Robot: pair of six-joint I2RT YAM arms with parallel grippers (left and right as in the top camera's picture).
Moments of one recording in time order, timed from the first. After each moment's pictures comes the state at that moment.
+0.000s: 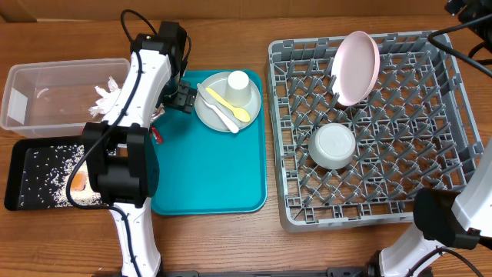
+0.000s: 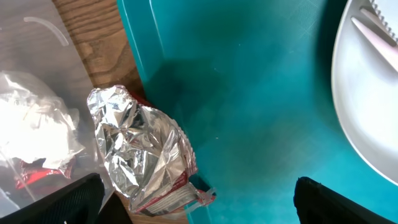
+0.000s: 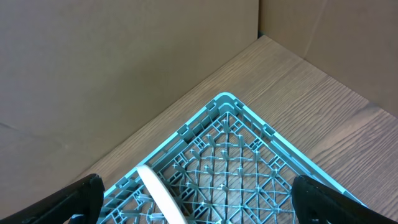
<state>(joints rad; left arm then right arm) -0.13 2.21 1.92 -1.23 -0.24 0.07 -0.14 1.89 2.74 -1.53 0.27 0.49</state>
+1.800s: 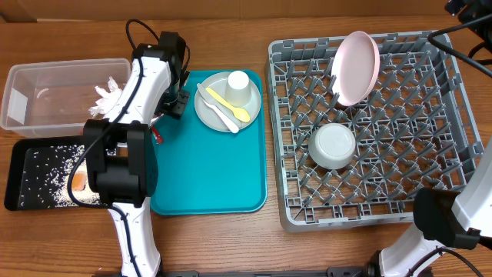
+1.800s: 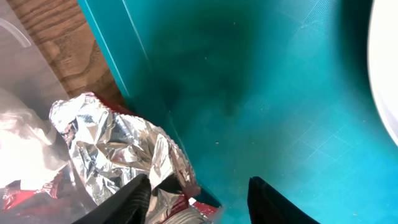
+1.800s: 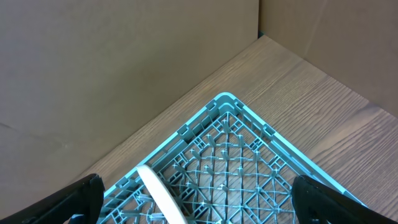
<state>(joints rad) -0.12 2.21 1.82 -1.15 -0.24 0.16 -0.14 1.89 2.74 -1.53 0.27 0.49</state>
